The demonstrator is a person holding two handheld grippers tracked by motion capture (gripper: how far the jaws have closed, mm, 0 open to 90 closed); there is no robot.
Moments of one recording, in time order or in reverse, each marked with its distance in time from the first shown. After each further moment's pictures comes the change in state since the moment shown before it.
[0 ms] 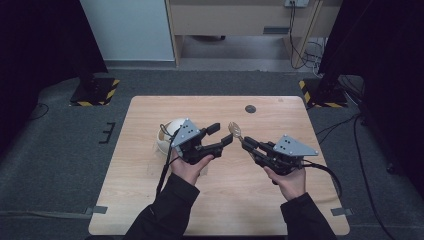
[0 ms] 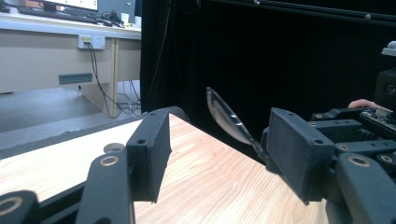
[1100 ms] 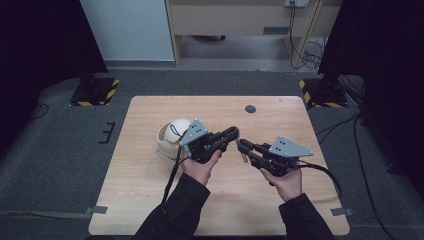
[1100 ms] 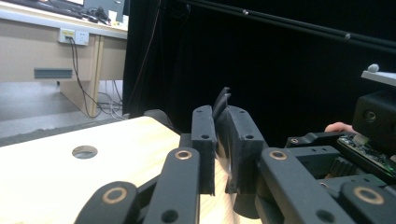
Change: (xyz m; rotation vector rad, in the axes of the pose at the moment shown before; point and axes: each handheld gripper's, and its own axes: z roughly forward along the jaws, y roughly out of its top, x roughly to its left) left arm -0.007 -0.001 0.015 -0.019 -0.053 -0.086; right arm 0.004 -0.003 0.007 0.003 0.038 0.006
